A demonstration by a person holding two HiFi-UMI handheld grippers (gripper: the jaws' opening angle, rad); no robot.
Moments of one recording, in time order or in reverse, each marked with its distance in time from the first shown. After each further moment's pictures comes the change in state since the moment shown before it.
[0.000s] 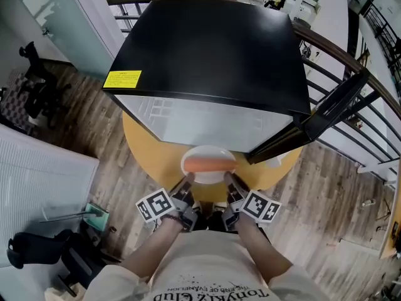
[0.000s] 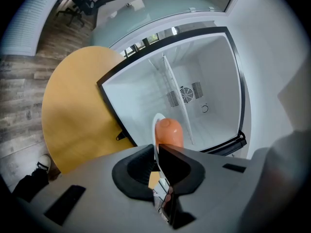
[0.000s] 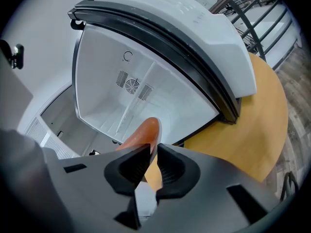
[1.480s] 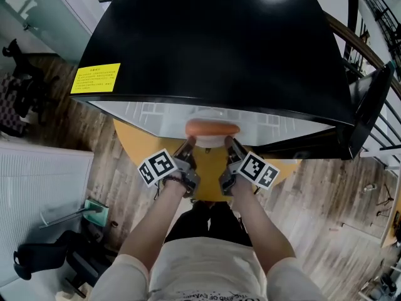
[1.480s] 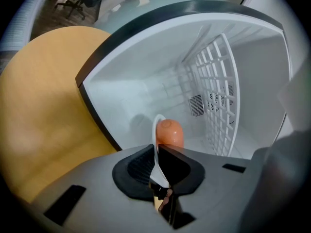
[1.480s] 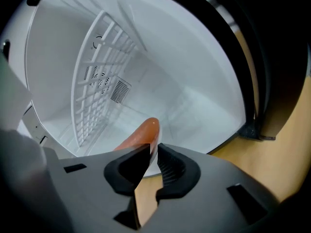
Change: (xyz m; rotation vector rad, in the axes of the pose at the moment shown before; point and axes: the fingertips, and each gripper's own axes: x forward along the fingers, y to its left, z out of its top) left arm 0.114 0.062 0.073 -0.031 0.023 0.024; right arm 0.120 -0.064 0.041 0.031 -0.080 -0.118
